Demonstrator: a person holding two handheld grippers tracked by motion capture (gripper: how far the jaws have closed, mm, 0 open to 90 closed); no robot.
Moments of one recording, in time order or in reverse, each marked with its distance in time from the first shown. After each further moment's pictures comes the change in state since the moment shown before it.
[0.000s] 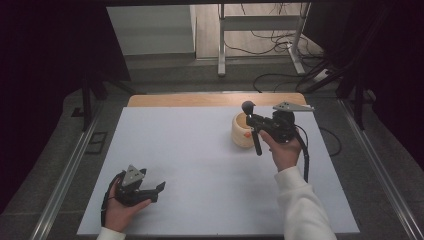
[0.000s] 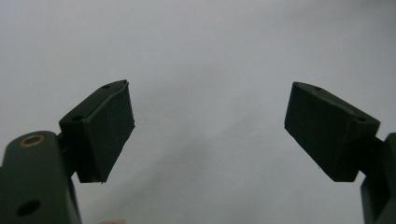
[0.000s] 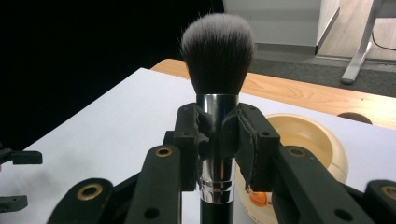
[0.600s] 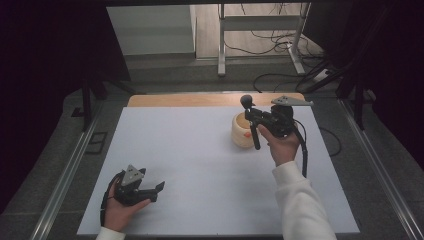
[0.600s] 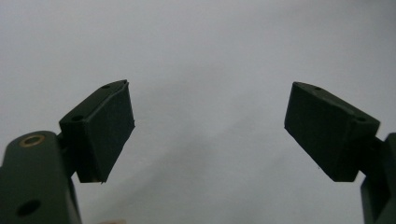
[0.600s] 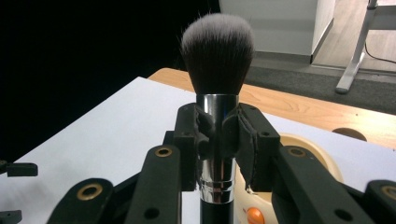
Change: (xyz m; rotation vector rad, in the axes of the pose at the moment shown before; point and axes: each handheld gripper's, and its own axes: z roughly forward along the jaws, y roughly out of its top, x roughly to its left) left arm 0.003 -0.001 0.001 0.005 0.002 0.004; right arm 0.003 0.015 0.004 -0.025 -0.013 -0.017
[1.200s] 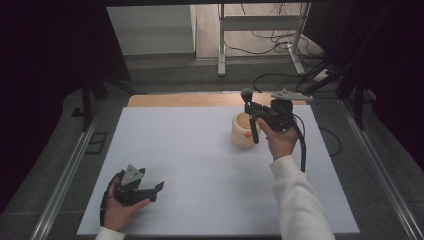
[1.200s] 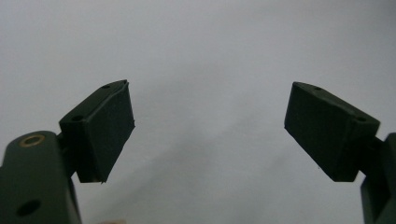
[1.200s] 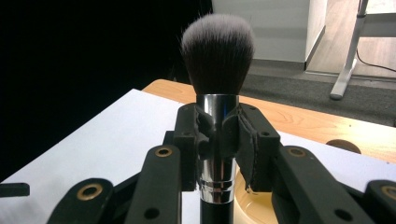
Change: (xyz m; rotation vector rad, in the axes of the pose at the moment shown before) left arm 0.003 -0.001 0.001 0.007 0.000 0.002; right arm -0.005 0.010 0.008 -0.033 -0.020 0.018
